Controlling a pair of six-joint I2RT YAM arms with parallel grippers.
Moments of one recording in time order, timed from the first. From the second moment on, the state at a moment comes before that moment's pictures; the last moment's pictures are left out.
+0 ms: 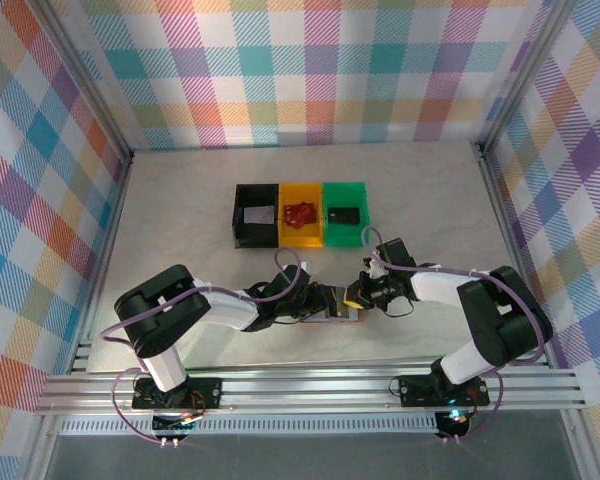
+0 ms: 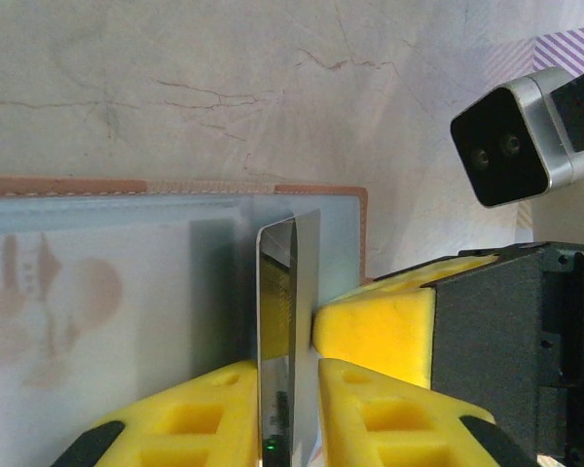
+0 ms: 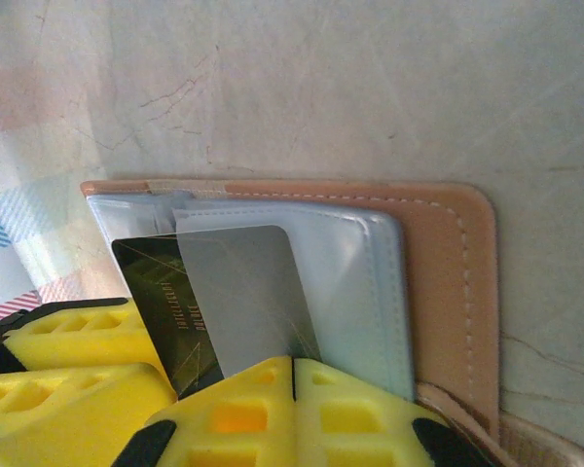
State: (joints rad) left arm -0.94 1.73 0.64 0.47 0.15 -1.24; right arm 0.43 1.52 0.56 -0.15 -0.65 0.78
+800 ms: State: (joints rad) left arm -0.94 1.66 0.62 0.44 0.15 -1.22; right arm 0.44 1.52 0.56 -0.15 -0.64 0.78
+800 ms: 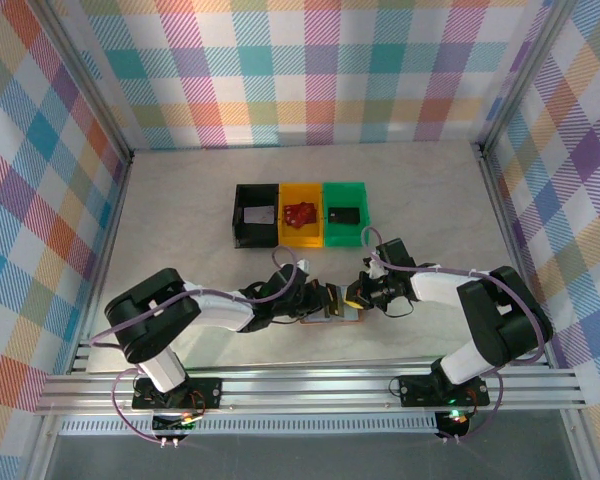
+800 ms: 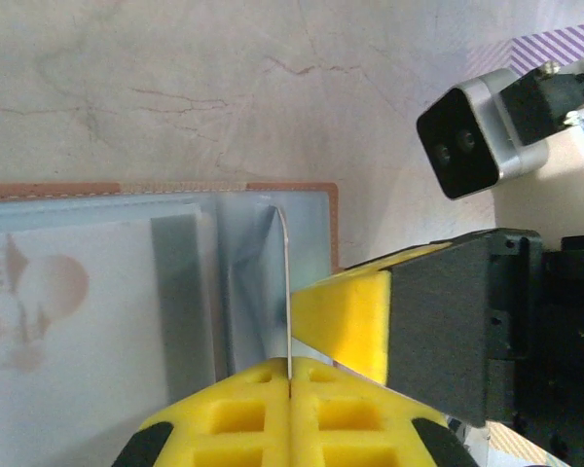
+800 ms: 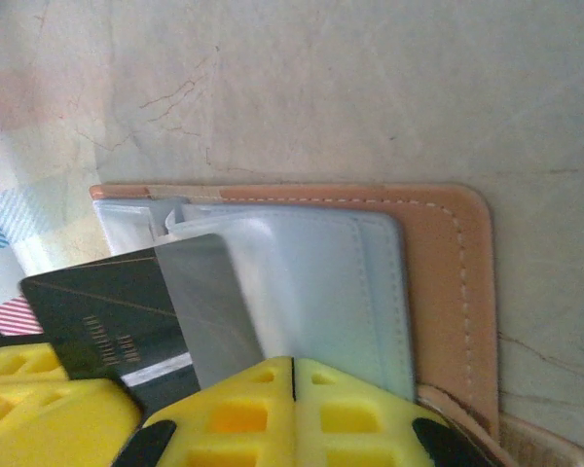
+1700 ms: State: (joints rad) left arm -0.73 1.27 0.96 -0.55 0.46 -0.67; right arm 0.44 1.10 0.62 -0.39 -0.57 0.64
